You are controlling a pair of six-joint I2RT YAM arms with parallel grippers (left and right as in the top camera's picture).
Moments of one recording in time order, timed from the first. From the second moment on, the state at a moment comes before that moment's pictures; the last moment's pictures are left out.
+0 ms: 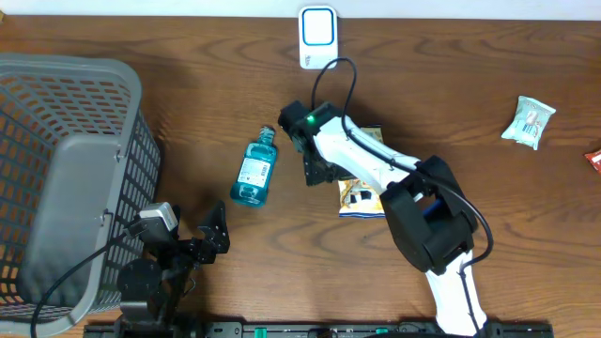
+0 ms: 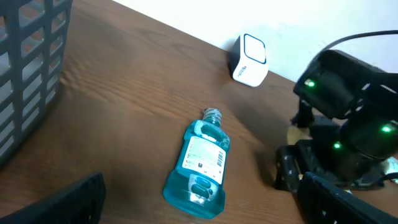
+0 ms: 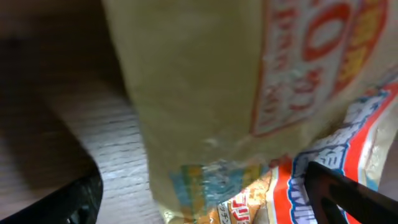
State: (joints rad) left arm -0.03 0.06 0.22 -0.45 0.18 -0.44; right arm 0.66 2.20 1.64 -1.13 0.33 0.69
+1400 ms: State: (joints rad) left arm -0.03 0.06 0.22 -0.45 0.18 -0.44; right arm 0.34 2.14 1.63 -1.59 -1.07 -1.04
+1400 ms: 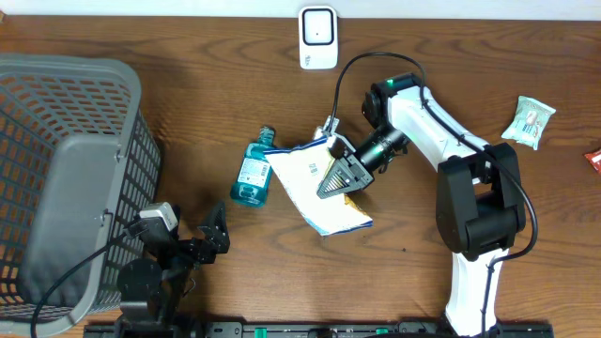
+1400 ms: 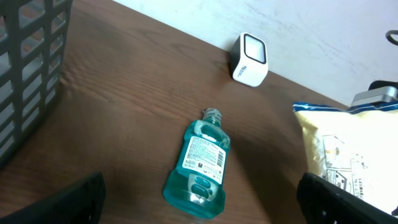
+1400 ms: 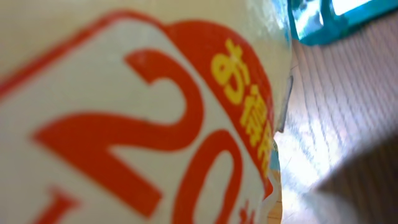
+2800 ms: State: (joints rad) left arm -0.03 0.06 0.22 -0.45 0.18 -0.44; right arm 0.35 2.24 1.94 -0.31 0.45 -0.48
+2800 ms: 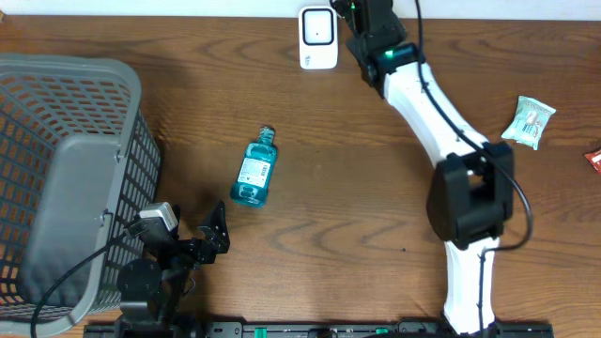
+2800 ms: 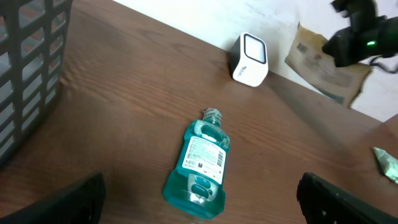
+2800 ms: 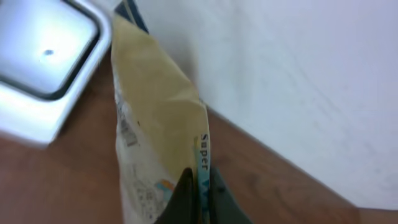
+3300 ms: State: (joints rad) left arm -0.03 0.06 0.22 -0.45 0.18 -0.44; right arm 0.42 2.40 2.05 -0.68 0.59 -0.32
